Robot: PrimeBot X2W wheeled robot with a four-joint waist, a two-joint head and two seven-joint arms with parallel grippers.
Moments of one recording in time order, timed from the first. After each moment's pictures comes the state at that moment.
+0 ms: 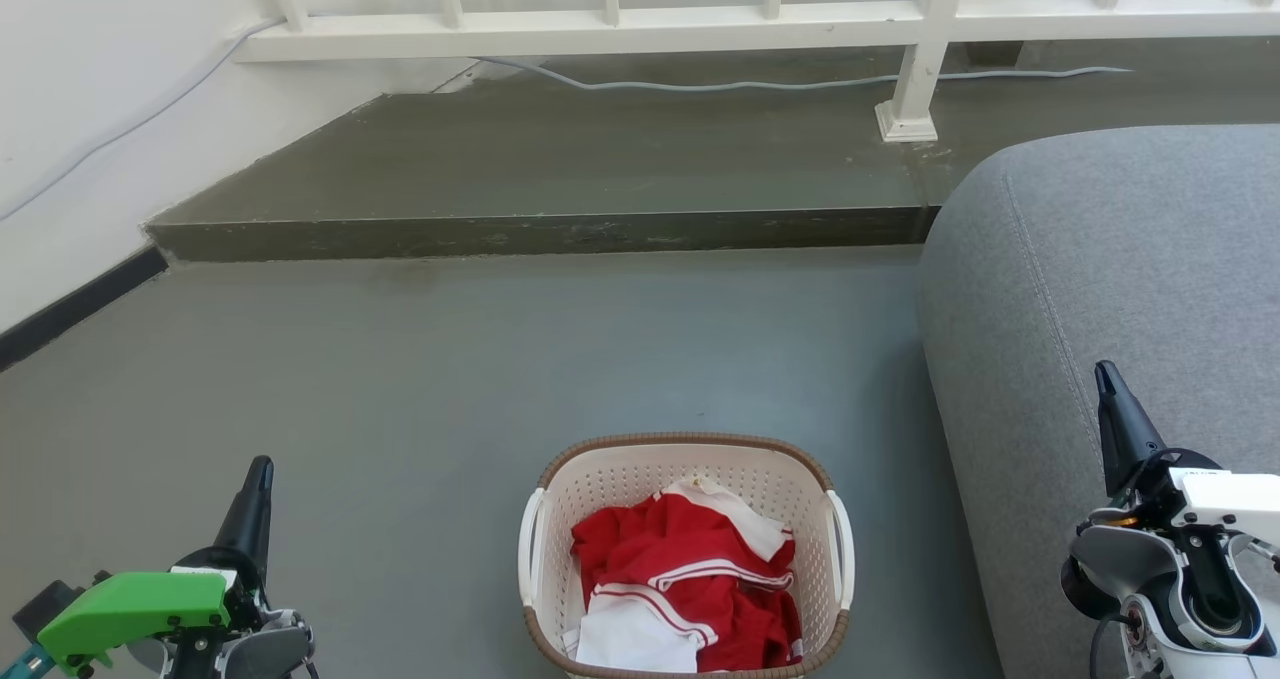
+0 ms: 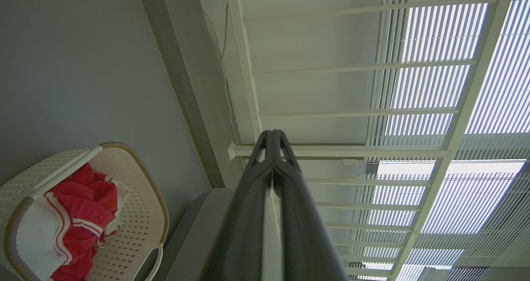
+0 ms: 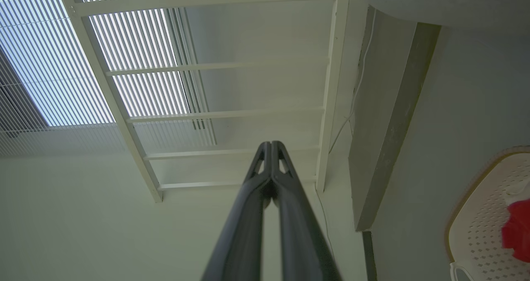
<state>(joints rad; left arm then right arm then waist) -0.04 0.11 -0.03 0.28 -1.70 -0.12 0.03 -0.05 -0.08 -0.07 0.28 1.66 0.12 0.06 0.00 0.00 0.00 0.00</state>
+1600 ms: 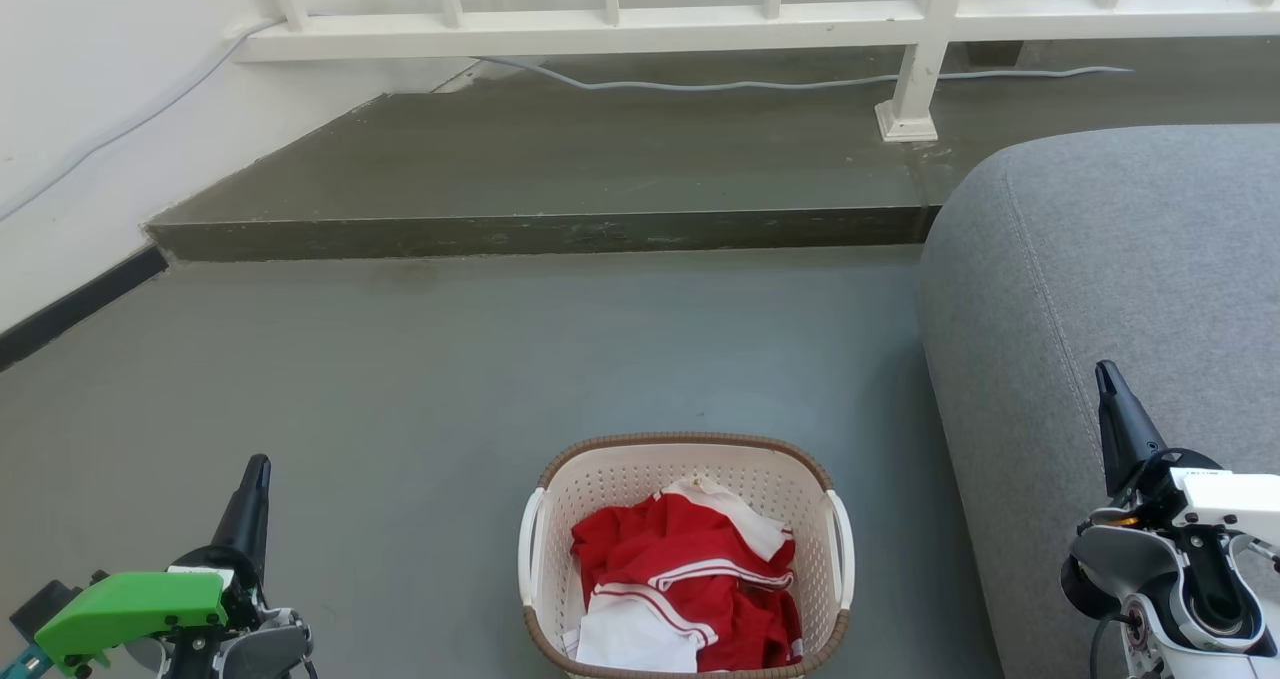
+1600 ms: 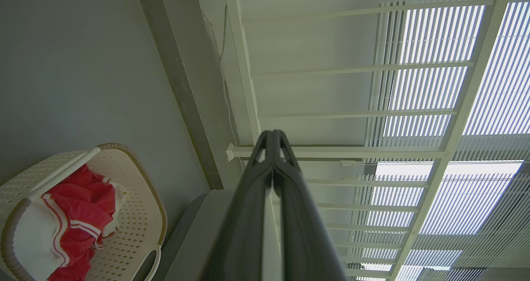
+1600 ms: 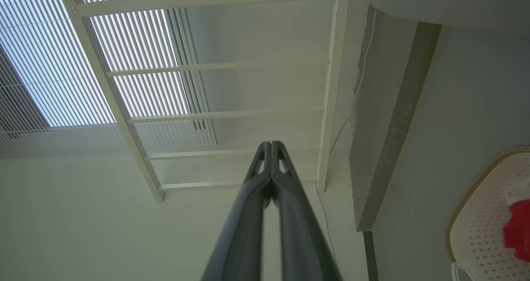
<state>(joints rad) -0.04 0.11 -0.02 0.28 -1.69 -0.12 0.03 -0.05 -0.08 -0.08 0.28 1.66 0.12 0.06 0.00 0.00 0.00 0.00</state>
